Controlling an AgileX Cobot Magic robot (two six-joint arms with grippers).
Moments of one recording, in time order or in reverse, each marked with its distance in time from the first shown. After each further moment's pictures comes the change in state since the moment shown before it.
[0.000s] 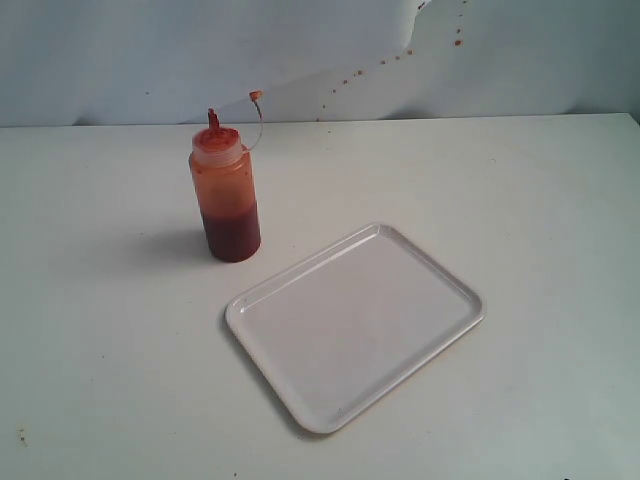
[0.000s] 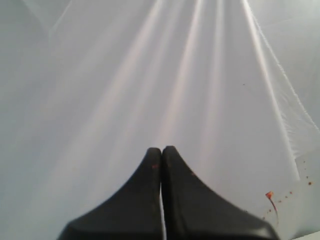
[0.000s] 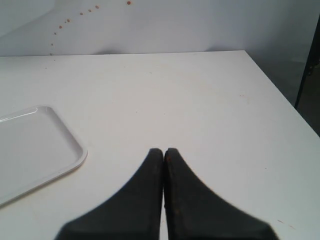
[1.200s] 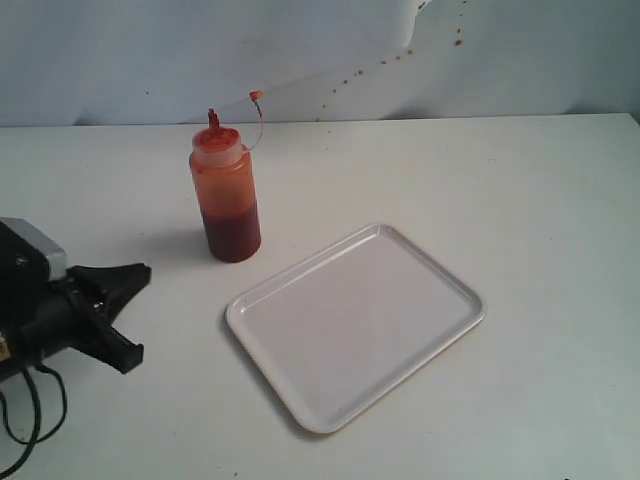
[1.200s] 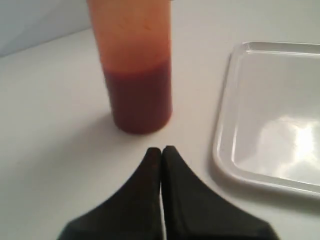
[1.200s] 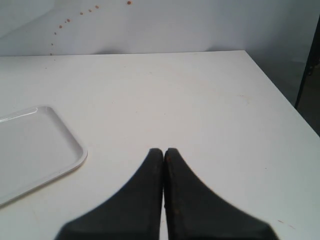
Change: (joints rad) left arm 0.000 1.789 -0.306 0.214 -0.657 0.185; right arm 0.000 0.000 0.000 0.000 0.000 0.000
